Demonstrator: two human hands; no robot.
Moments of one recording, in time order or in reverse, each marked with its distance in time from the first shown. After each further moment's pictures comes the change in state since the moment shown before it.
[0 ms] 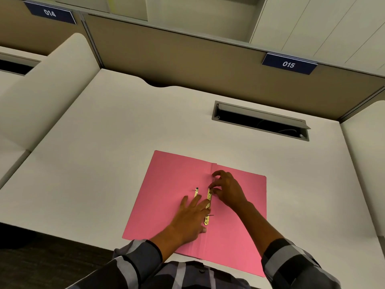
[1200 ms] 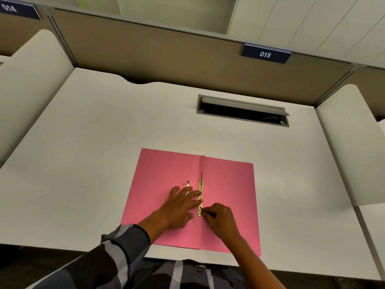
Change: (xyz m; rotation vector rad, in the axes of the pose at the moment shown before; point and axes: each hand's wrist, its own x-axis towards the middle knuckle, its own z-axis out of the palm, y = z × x) left_hand 0.006 -0.040 0.001 -0.028 -0.032 0.165; right_hand -0.107 -0.030 0.066 0.300 0.077 0.329
